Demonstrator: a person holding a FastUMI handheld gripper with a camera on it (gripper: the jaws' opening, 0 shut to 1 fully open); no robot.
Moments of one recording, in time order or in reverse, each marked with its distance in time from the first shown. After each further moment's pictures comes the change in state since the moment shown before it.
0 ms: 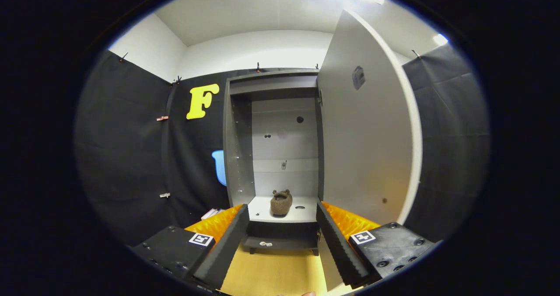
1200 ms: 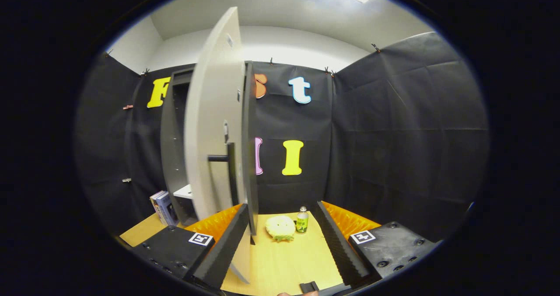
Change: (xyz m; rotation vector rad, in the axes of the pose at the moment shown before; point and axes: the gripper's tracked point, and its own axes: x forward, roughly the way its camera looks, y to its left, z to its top) arm -0.029 -0.254 -0.034 -0.035 0.017 -0.245
